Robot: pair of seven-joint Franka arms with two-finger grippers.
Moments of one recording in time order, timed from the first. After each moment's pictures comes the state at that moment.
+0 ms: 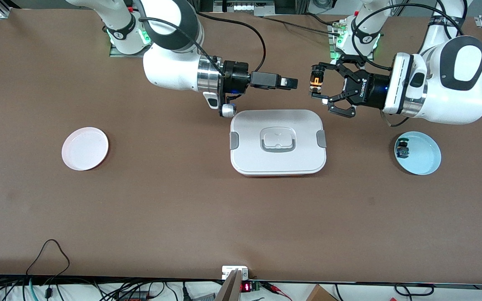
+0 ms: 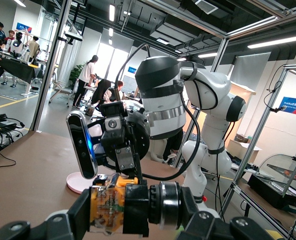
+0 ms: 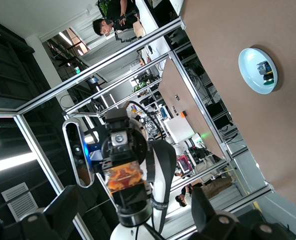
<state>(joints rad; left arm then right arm) 0.46 0.14 -0.59 -1.91 -1.42 1.55 1.70 0.83 0.36 -0.07 -1.61 1.96 2.37 -0.03</state>
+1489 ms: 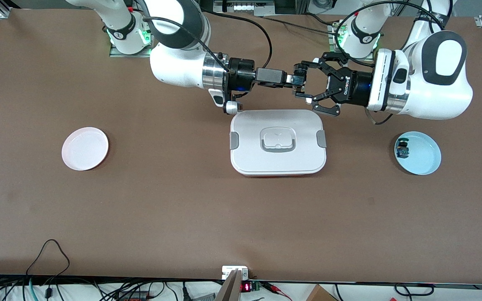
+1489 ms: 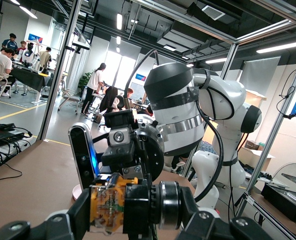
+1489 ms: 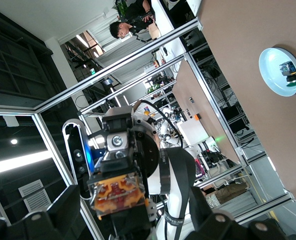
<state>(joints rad) 0.46 0.13 -0.68 -1.91 -1.48 1.67 1.70 0.84 0.37 -0.07 -1.57 2.04 2.39 -0.10</state>
